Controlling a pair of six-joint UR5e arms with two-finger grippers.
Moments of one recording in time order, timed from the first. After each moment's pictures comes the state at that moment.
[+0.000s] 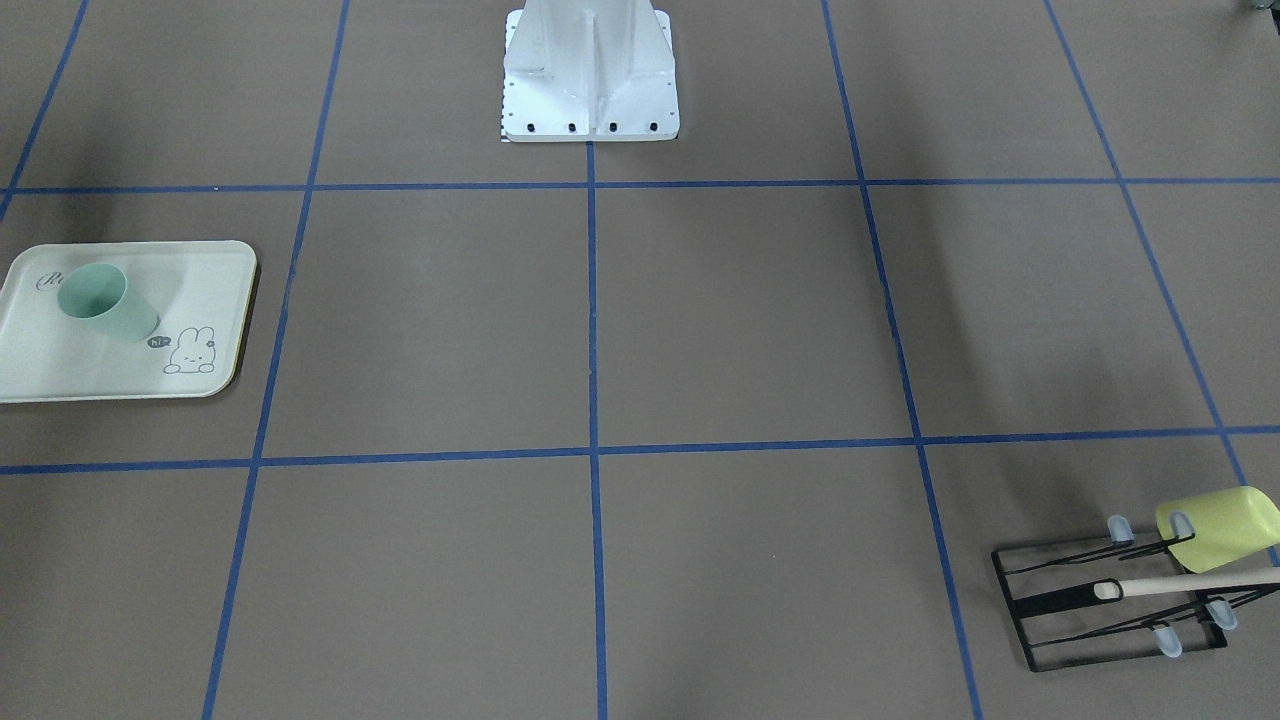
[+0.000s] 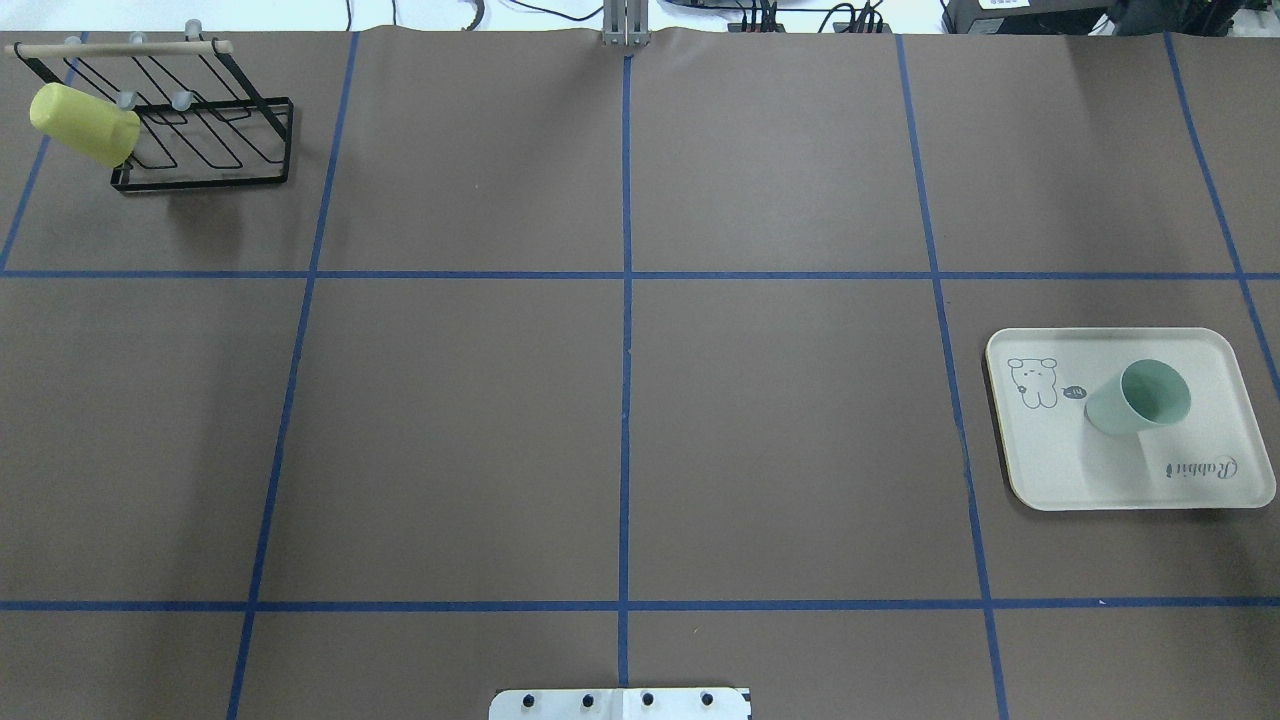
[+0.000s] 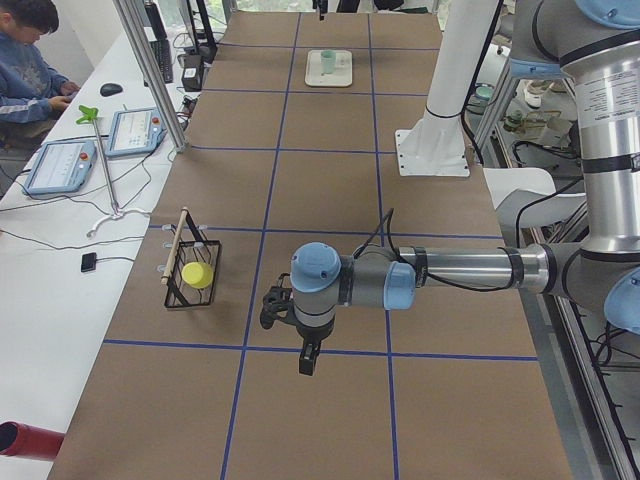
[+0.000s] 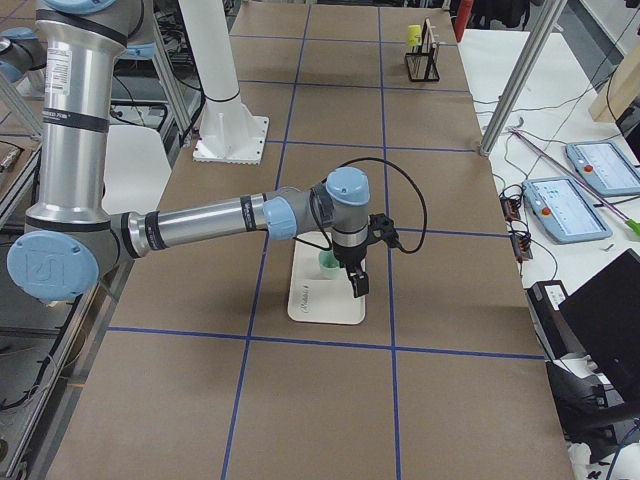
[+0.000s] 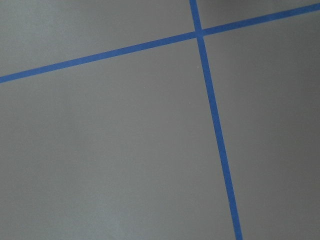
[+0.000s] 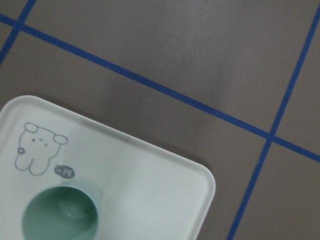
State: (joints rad) left arm -1.57 -1.35 -1.78 -1.63 -2.28 0.16; right arm 1.40 -1.71 1.88 -1.51 2.21 -0.11
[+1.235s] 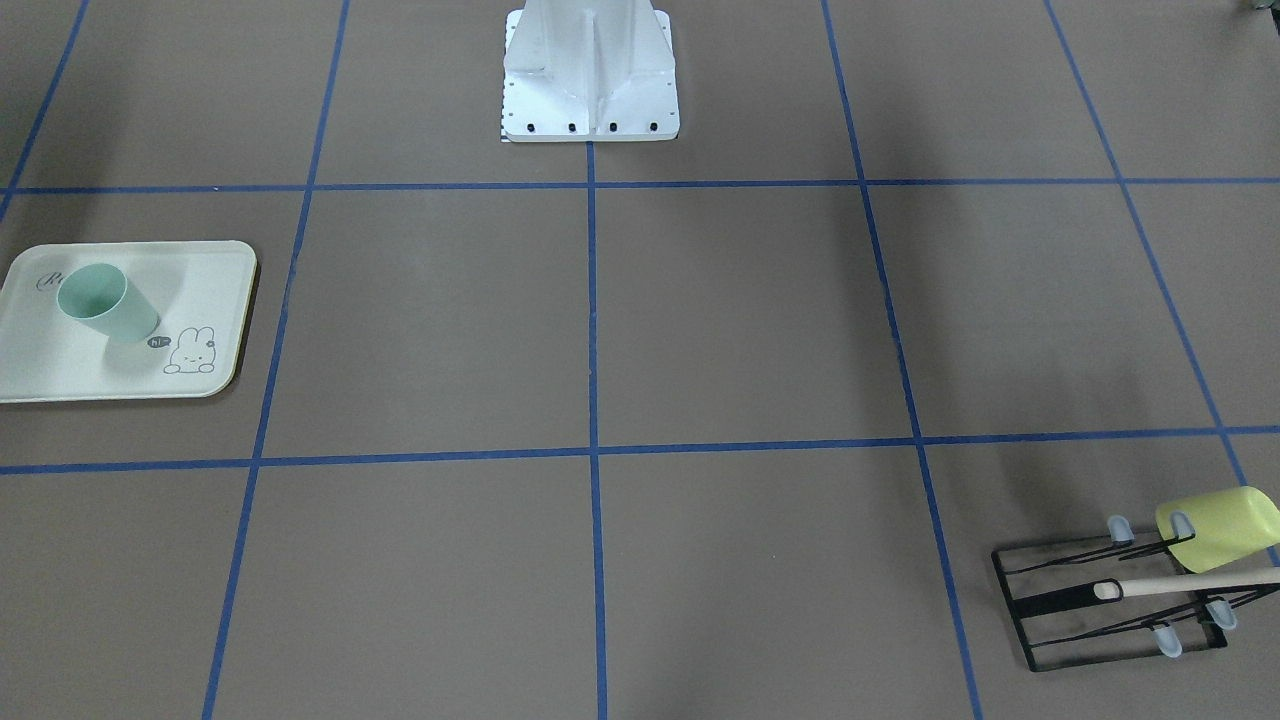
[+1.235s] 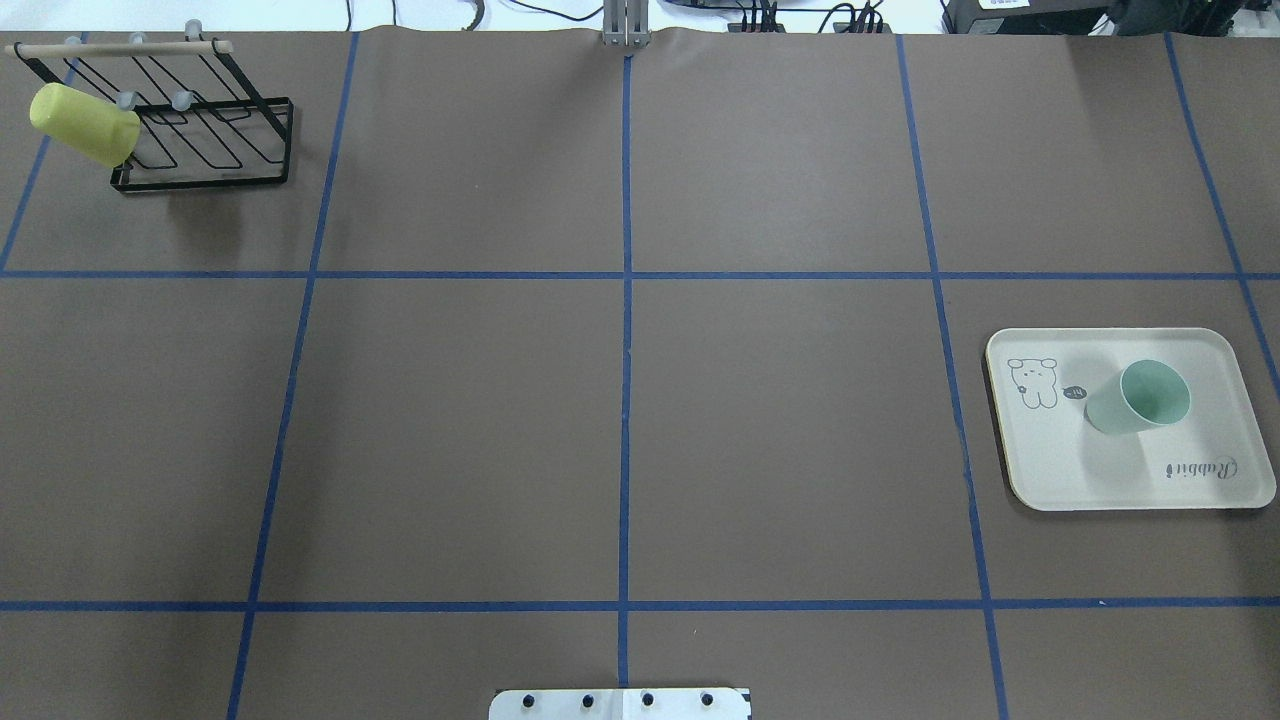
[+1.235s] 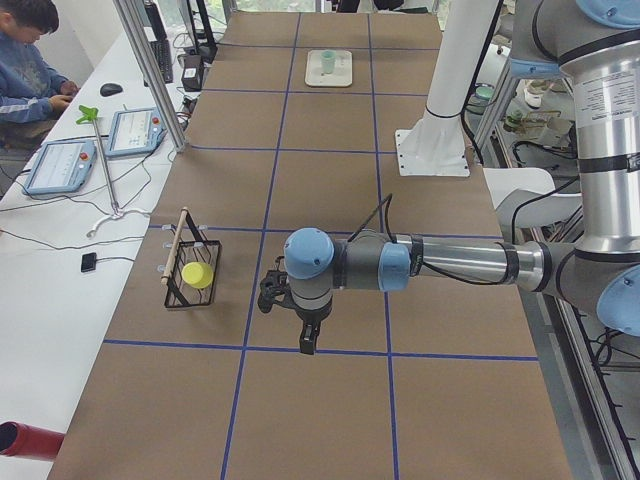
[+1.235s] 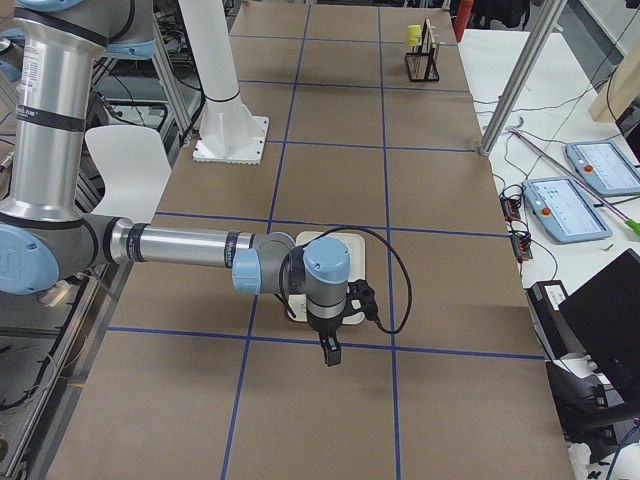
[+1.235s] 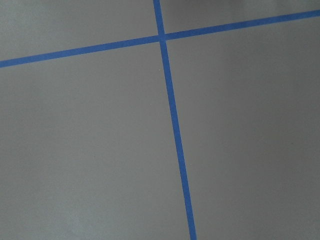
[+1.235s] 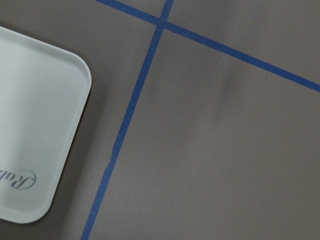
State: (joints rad) left arm -1.57 -1.37 -1.83 -1.51 -2.36 0.16; right arm 1.54 -1.78 1.74 -1.50 2.22 -0.29
